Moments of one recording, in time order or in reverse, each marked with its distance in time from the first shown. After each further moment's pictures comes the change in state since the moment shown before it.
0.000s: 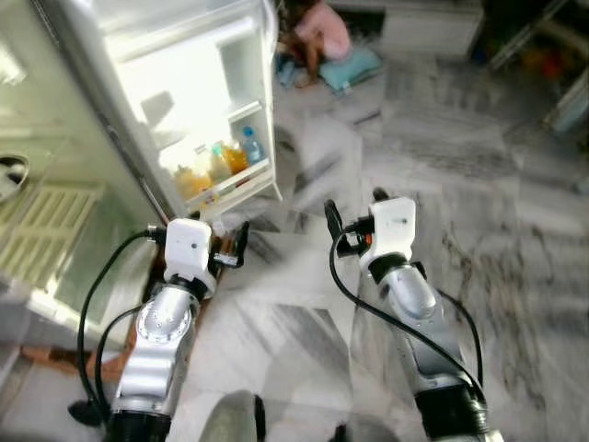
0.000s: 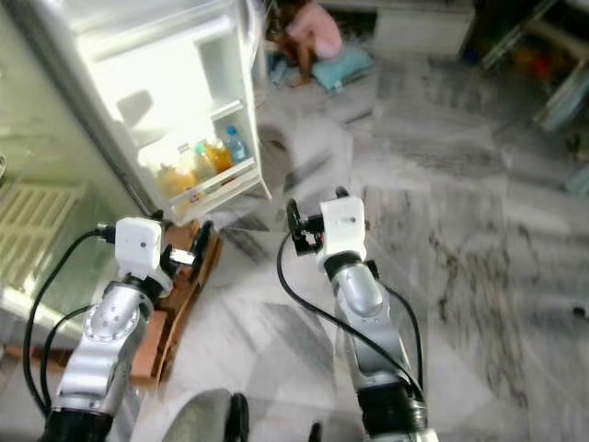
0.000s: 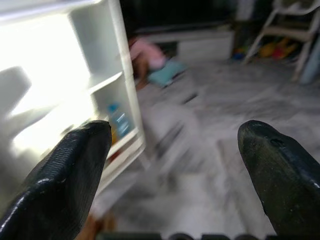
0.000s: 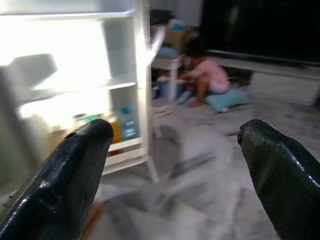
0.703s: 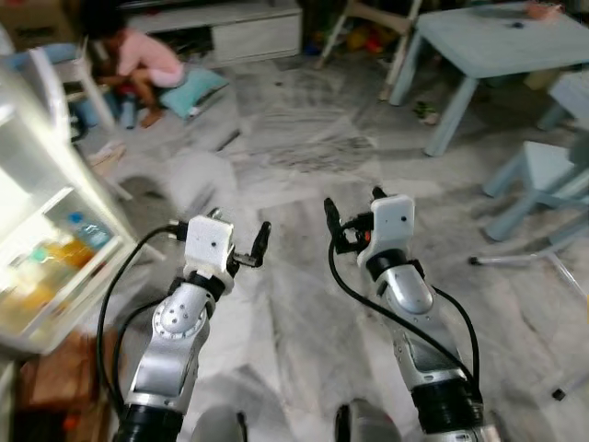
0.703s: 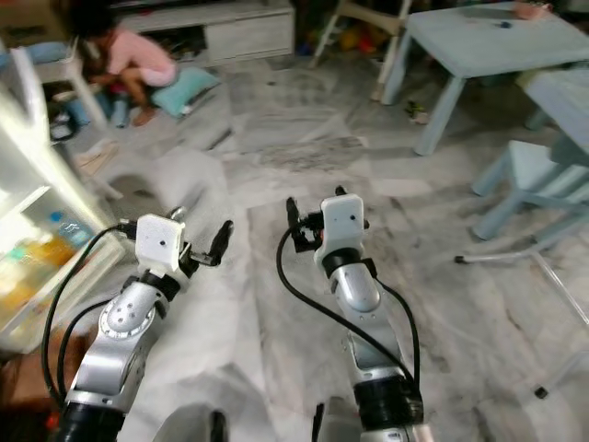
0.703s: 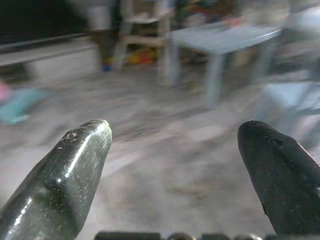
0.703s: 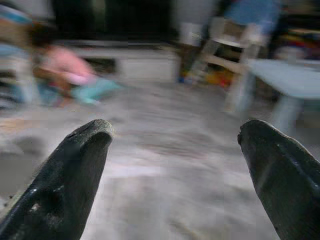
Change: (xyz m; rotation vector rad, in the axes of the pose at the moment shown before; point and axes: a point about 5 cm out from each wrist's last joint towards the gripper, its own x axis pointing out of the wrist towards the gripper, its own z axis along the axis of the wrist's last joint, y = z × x) left arm 0.004 -0.034 -0.003 -0.038 0.001 -0.129; right arm -0.001 -0.014 -0.010 0.007 0.031 -0.059
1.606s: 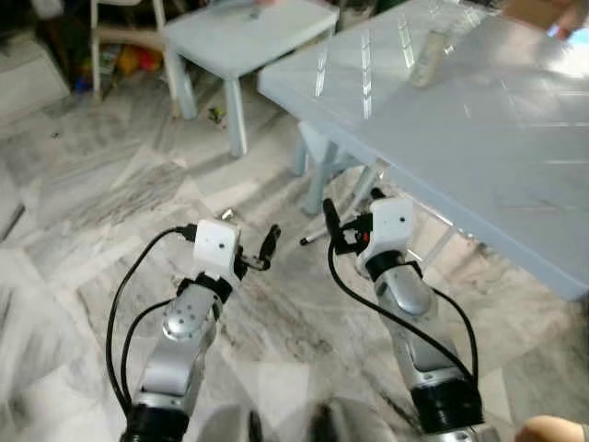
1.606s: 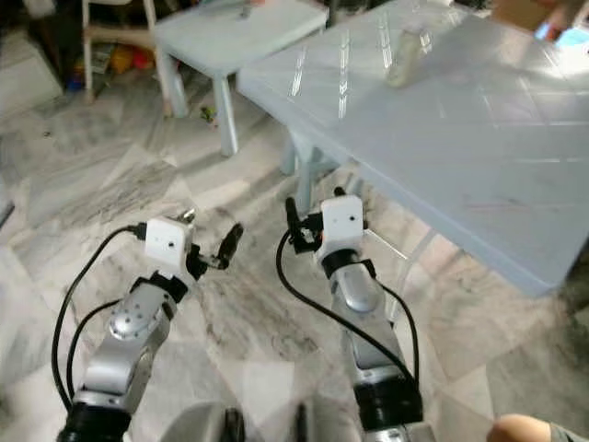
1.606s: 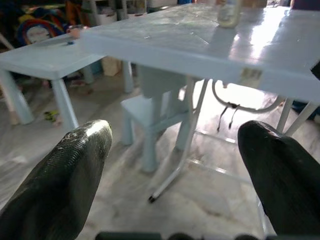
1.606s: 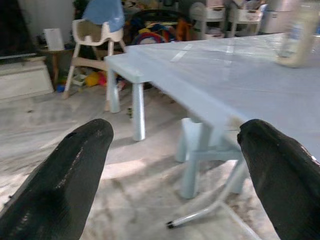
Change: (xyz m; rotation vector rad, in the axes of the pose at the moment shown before) left arm 0.002 0.013 0.001 -0.006 0.002 0.032; right arm 0.005 0.018 0.004 0.032 -0.035 0.058
